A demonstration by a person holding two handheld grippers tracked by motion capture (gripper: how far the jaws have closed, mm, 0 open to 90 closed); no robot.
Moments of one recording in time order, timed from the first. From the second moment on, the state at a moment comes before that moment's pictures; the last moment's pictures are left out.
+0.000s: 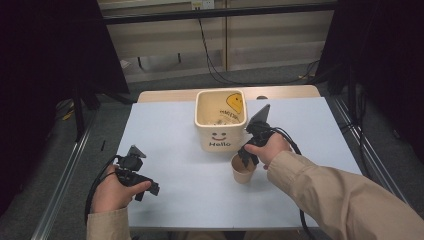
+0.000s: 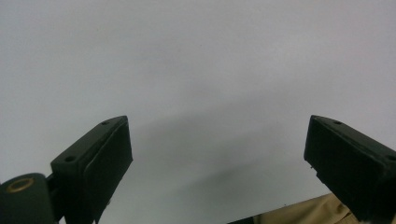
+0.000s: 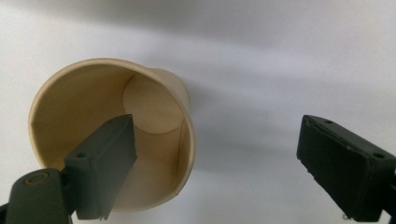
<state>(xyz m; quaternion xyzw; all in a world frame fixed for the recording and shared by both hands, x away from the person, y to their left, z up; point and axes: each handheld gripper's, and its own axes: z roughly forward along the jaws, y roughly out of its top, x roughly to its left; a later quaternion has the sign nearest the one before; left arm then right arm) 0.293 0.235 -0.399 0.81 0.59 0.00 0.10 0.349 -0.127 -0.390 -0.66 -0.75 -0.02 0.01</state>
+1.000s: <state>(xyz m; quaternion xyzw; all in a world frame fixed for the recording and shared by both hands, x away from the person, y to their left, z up) 0.295 0.232 -0.400 0.81 0.58 0.00 0.09 0.354 -0.131 -0.323 -0.66 -0.75 -0.03 0.03</state>
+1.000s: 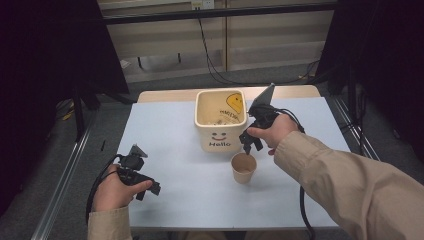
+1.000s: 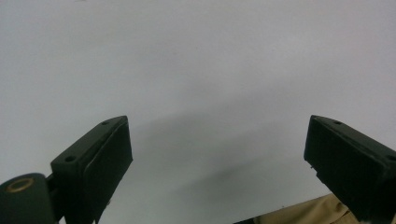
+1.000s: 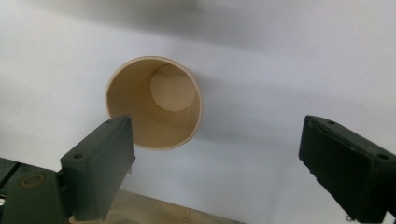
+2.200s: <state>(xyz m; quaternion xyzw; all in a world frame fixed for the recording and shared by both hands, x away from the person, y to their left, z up) 0.295 0.233 -0.399 0.81 0.58 0.00 0.10 0.359 -0.088 -0.281 -0.63 -0.78 -0.03 0.02</state>
